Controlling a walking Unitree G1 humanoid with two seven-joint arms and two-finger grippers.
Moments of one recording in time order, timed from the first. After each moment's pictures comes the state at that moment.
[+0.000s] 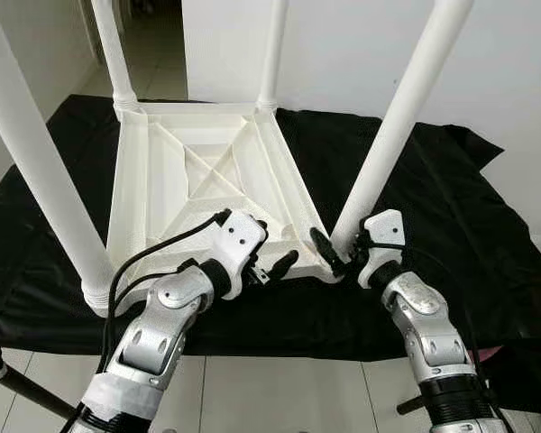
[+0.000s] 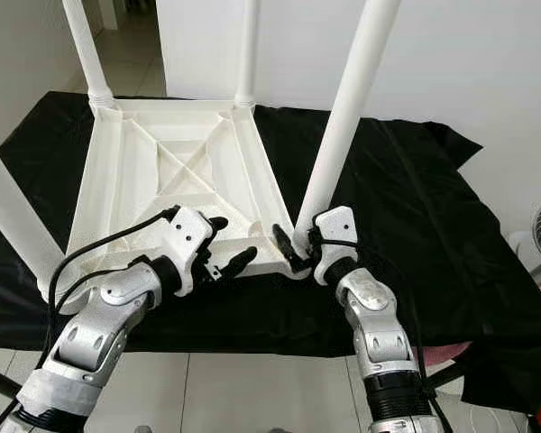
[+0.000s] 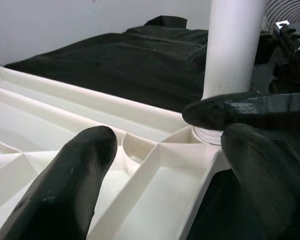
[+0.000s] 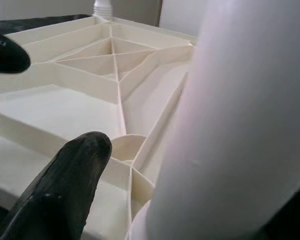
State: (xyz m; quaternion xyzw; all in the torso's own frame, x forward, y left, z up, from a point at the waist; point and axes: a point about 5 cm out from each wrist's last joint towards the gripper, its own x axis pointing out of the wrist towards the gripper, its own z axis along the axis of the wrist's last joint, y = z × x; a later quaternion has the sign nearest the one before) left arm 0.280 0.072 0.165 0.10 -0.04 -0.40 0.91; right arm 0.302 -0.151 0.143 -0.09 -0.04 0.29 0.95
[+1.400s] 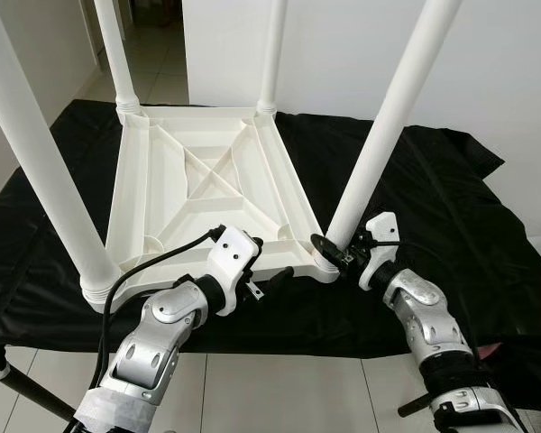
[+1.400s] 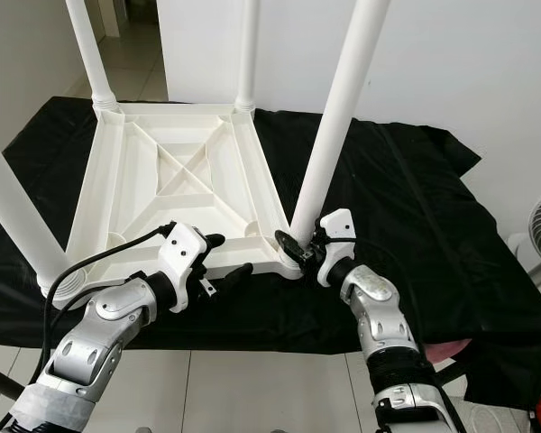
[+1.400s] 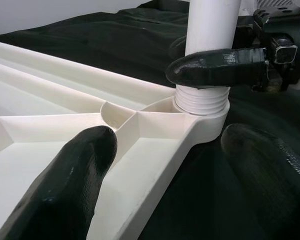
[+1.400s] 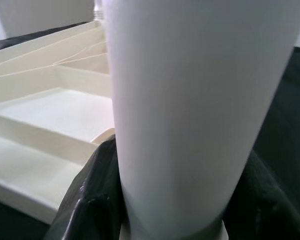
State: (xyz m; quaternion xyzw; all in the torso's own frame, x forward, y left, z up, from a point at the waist) left arm 0.270 0.082 0.141 0.08 0.00 -0.40 0.91; right arm 0.317 -0.155 0.120 -0.02 -0.02 0.27 0.96
